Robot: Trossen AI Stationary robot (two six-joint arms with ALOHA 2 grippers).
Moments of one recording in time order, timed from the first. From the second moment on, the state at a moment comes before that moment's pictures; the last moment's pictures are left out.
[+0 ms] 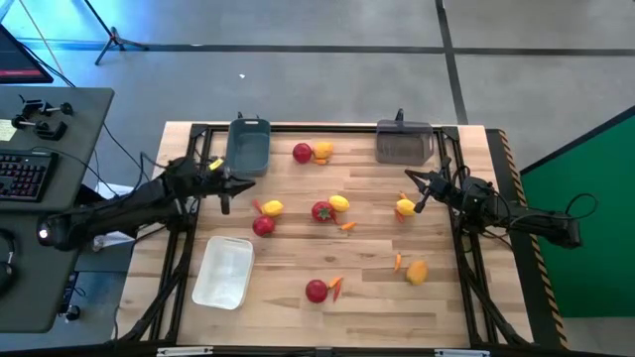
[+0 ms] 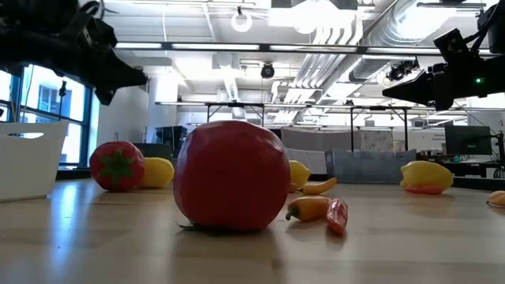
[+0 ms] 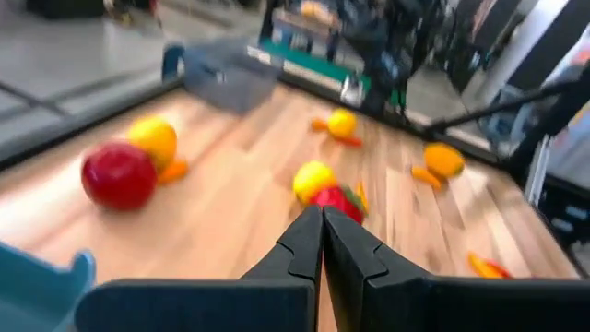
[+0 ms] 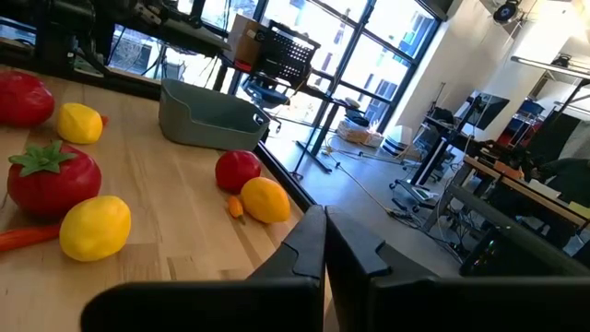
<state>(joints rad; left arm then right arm) 0.43 0.43 0.23 -0.06 0.24 -0.22 -0.23 0.06 0.02 0.04 0.32 -0.42</state>
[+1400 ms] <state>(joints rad) 0.13 1.61 0.98 -0.76 -0.11 -0.07 -0.23 0.06 0.02 0.04 0.32 -0.42</state>
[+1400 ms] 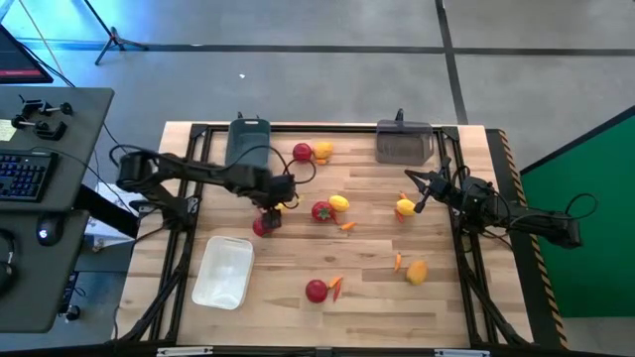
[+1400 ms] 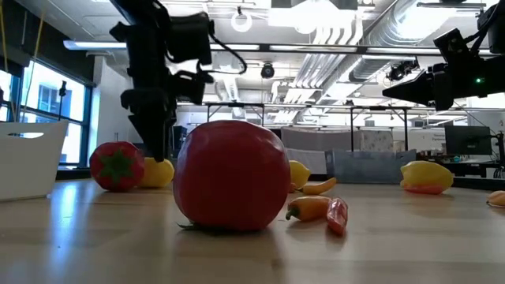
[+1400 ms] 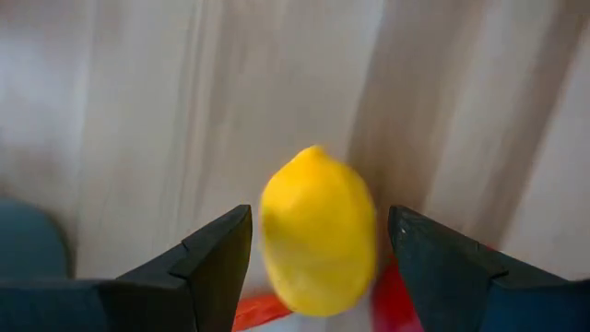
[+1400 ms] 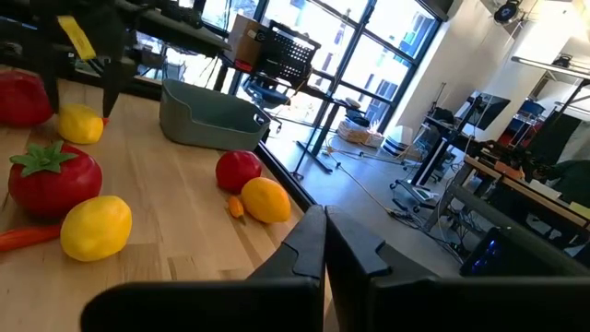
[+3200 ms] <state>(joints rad) -0.46 1.41 1.33 -1.36 0.01 -0.57 -0.23 0.06 0.02 0.04 0.32 -0.42</state>
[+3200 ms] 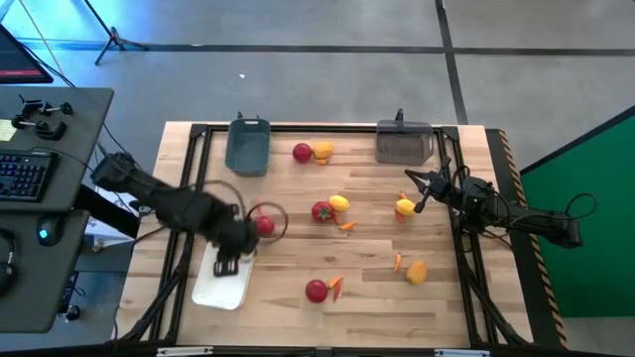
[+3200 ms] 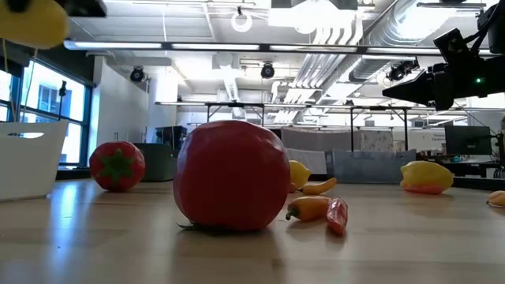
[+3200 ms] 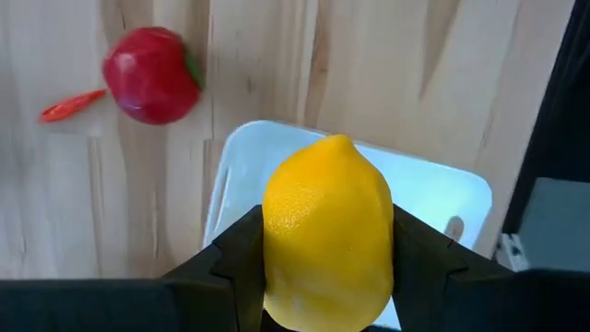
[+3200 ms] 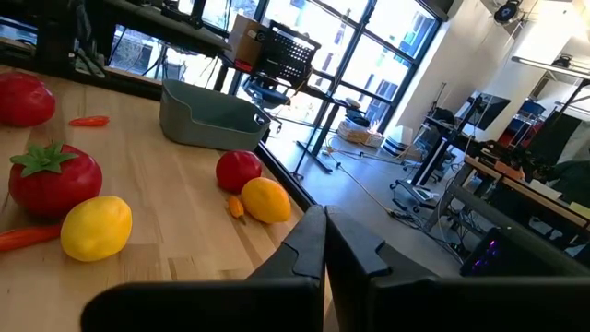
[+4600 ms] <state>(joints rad) -0.52 1.35 1.00 -1.11 0.07 -0.49 -0.23 0.06 0.02 0.04 0.32 -0.42</state>
